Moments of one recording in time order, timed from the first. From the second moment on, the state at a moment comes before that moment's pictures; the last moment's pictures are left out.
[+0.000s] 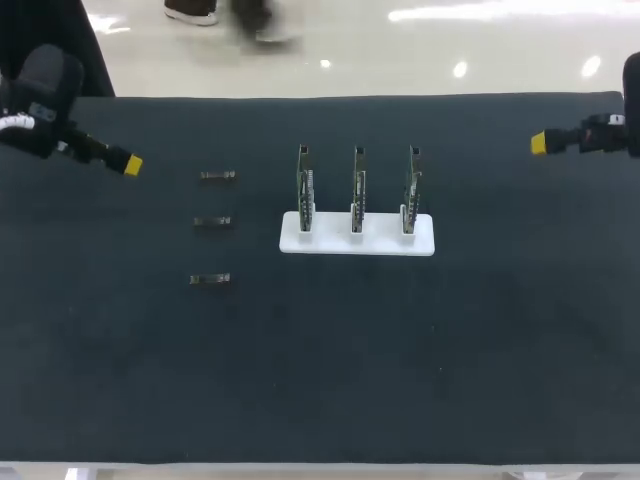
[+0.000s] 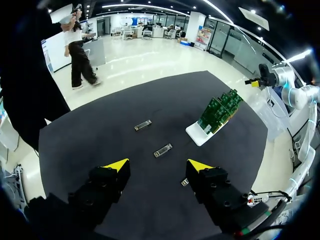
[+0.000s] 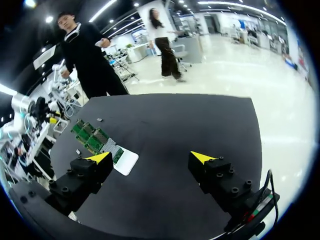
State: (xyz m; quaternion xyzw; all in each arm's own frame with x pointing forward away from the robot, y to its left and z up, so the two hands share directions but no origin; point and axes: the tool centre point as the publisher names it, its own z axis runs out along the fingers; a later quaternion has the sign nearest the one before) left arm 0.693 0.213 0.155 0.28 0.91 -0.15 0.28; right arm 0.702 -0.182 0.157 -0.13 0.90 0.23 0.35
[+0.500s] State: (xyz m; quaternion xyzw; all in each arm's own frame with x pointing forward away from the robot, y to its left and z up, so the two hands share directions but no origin) left arm 0.693 0.212 0.155 0.28 0.91 -0.15 0.28; right arm 0.702 -0.146 0.202 -0.35 0.83 0.18 0.39
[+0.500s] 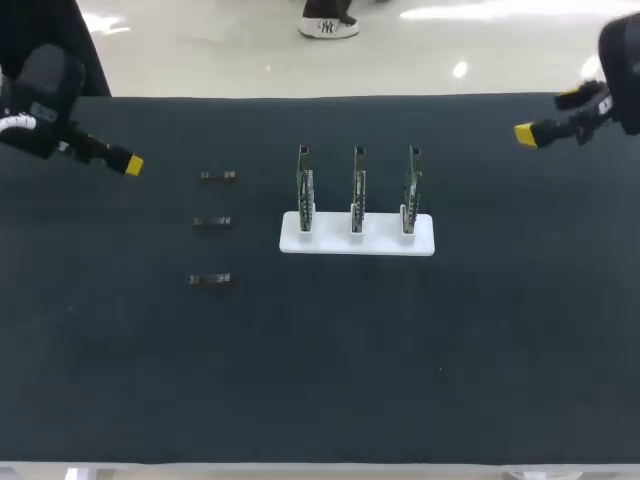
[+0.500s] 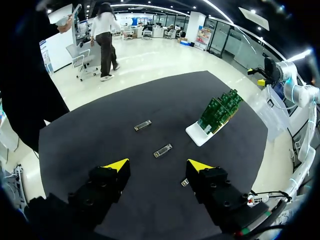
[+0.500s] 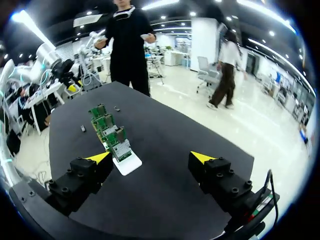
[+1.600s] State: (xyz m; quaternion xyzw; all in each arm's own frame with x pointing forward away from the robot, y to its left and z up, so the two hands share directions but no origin) left arm 0.693 0.212 0.154 0.28 0.91 -0.15 0.28; right arm 0.692 -0.035 0.223 -0.62 0.69 0.24 0.30
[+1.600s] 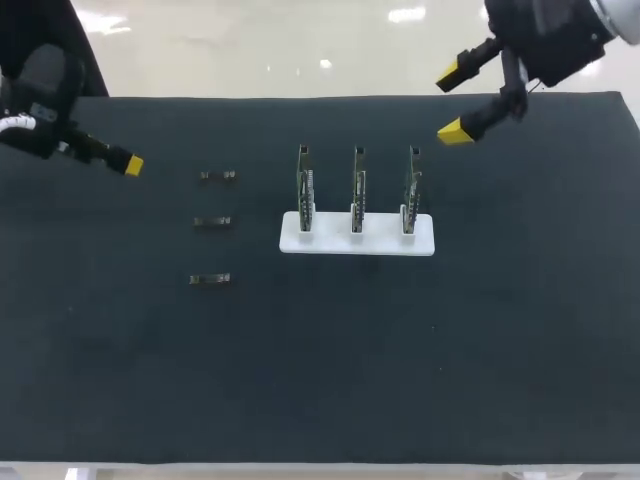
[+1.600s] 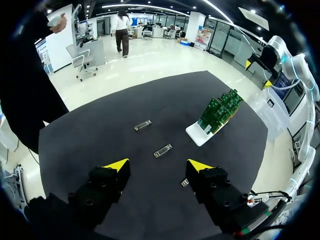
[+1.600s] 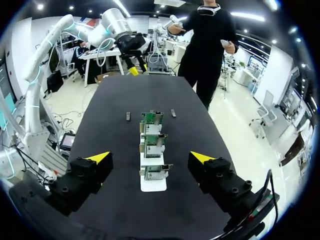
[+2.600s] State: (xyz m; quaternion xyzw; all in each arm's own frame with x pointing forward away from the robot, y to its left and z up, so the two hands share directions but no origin) left arm 0.664 0.203 0.119 0.42 0.86 -0.14 0.25; right arm 0.697 -0.034 0.224 -0.64 0.67 0.28 0.26
